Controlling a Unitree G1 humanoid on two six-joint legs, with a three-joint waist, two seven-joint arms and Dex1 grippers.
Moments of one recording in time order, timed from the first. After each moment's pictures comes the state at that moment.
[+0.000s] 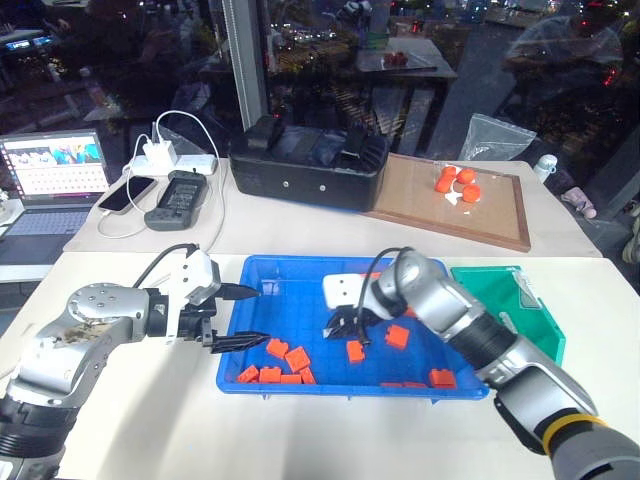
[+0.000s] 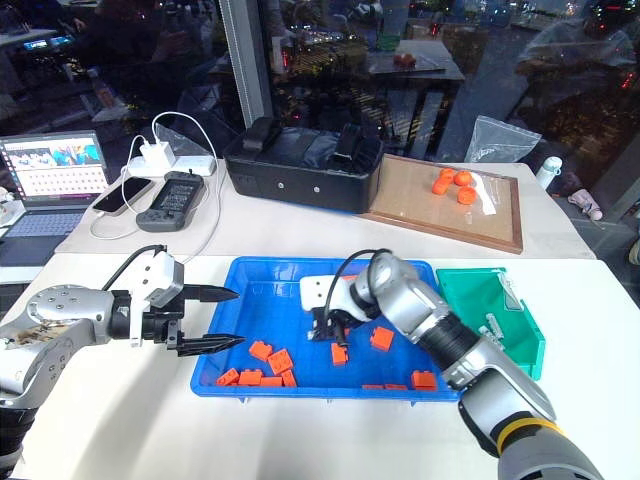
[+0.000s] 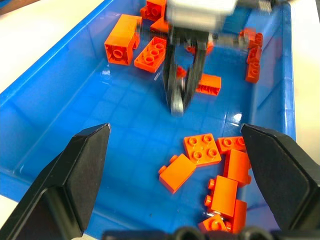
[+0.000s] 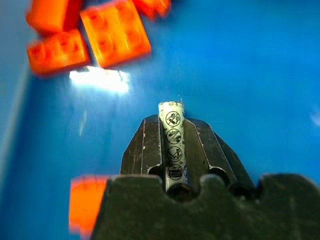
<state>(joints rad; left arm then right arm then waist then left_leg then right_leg) -0.25 0.90 0.06 -0.34 -0.55 0.61 -1.13 -0.84 -0.53 0.54 0.07 -0.01 0.54 1.34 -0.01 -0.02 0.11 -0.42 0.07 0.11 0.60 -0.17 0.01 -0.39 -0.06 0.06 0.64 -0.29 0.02</state>
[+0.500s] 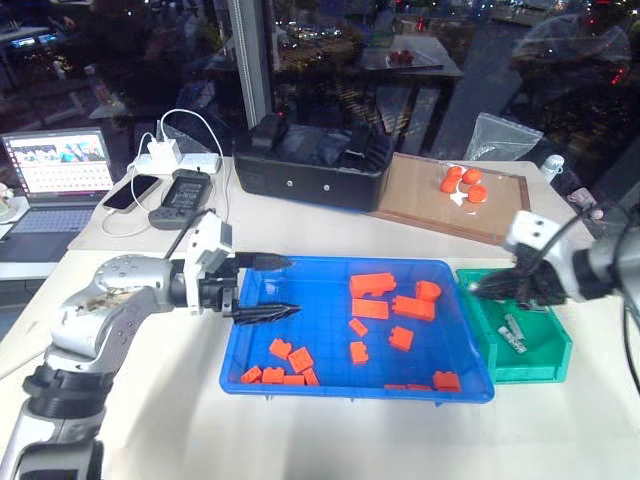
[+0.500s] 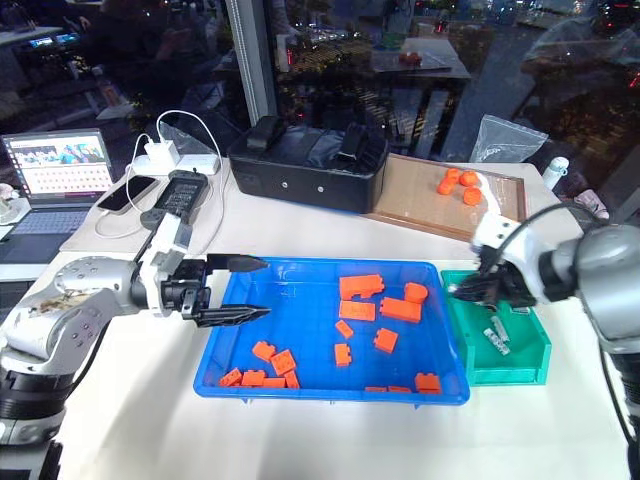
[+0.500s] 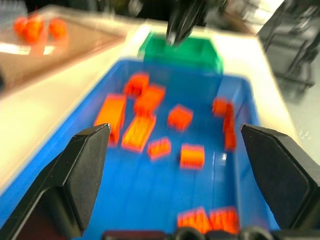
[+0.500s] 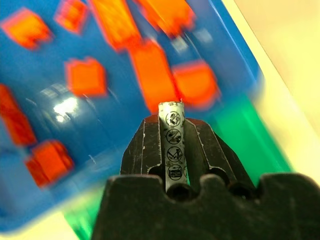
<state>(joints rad) -0.48 0.75 0.02 -0.26 -0.67 0.62 -1.18 -0.46 -1.14 -0.01 -0.13 0.14 0.85 1.26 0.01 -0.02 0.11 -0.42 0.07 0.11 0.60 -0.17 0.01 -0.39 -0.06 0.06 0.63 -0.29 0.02</state>
